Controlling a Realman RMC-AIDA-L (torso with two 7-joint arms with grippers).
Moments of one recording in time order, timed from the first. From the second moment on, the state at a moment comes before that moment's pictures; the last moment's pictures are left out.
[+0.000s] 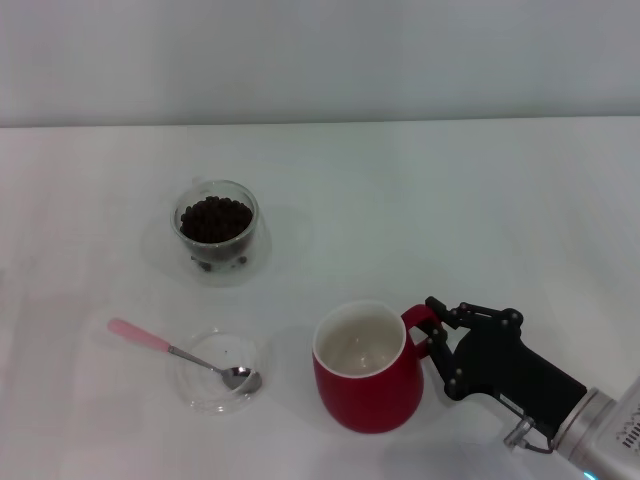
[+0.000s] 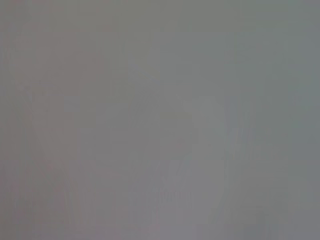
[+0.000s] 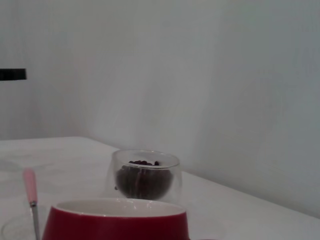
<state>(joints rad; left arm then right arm) -0.35 -2.08 0.58 0.03 -2.40 -1.34 2.83 0.32 2.02 0.02 0.34 -2.04 -1.23 0.00</state>
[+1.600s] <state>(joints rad) -0.37 -2.08 0.57 0.05 -2.41 -1.30 2.83 0.28 2.01 -0.01 0.22 -2.08 -1.33 0.12</state>
